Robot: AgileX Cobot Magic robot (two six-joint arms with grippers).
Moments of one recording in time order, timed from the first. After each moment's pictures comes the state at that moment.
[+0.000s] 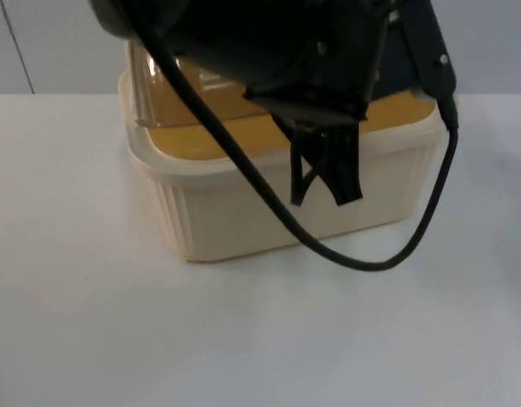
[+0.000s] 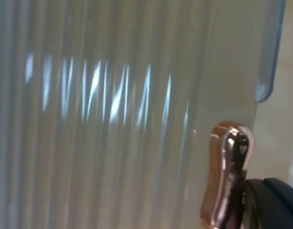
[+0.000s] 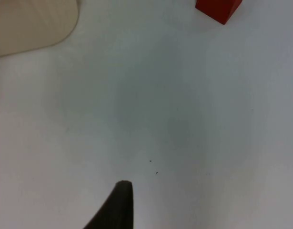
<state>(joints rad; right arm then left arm) 0.03 0.91 -0.71 -0.05 0.79 -0.01 -0.92 1.97 -1.31 1.22 0.69 -0.57</state>
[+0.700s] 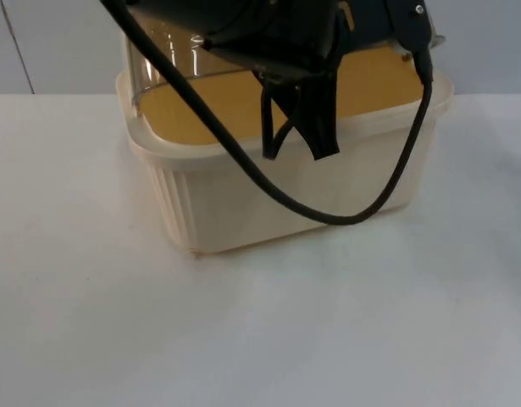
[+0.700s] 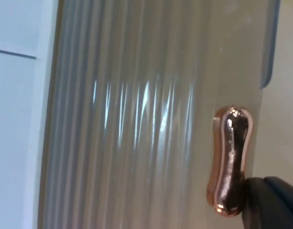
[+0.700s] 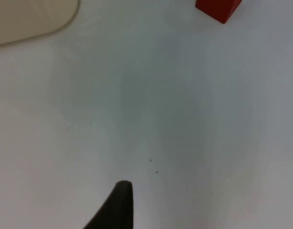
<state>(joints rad) 0.03 0.91 -0.71 -0.05 0.79 -0.01 -0.85 1.94 -1.31 1.32 0.65 -0.57</state>
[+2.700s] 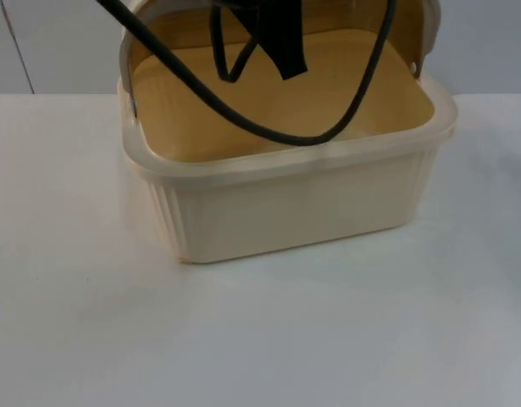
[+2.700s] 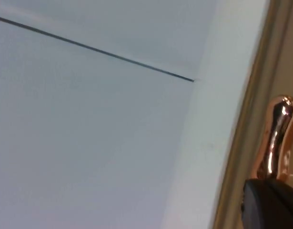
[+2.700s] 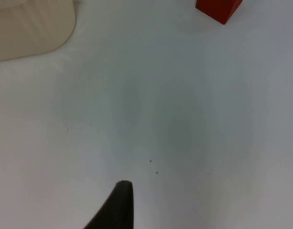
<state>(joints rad) 0.03 0.91 -0.71 -0.05 0.79 -0.01 -0.78 1.85 -1.31 1.55 0.64 -0.70</state>
